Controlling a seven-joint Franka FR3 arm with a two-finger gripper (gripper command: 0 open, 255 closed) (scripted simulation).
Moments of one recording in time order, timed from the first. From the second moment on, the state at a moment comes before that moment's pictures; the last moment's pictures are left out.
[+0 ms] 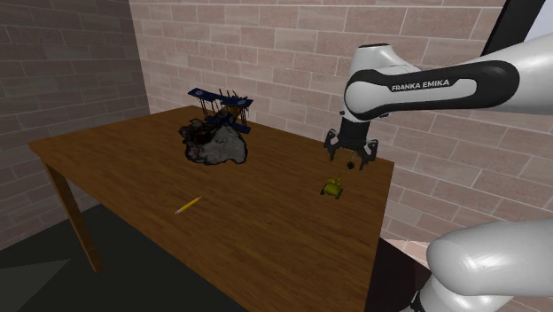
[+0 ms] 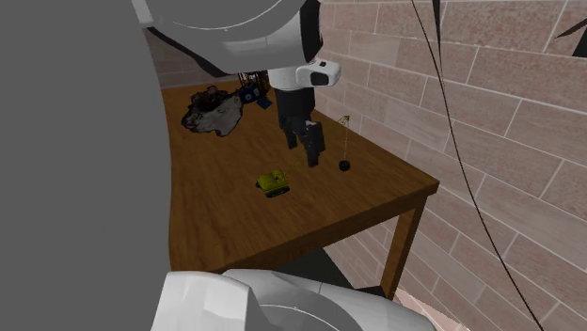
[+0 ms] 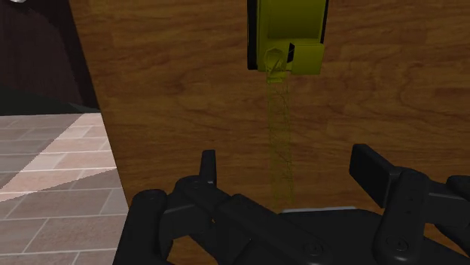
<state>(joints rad) -0.41 -0.67 0.29 -2.51 0.06 1.93 1.04</state>
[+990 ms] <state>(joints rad) -0.41 -0.68 0.28 -2.49 0.05 1.90 1.04</state>
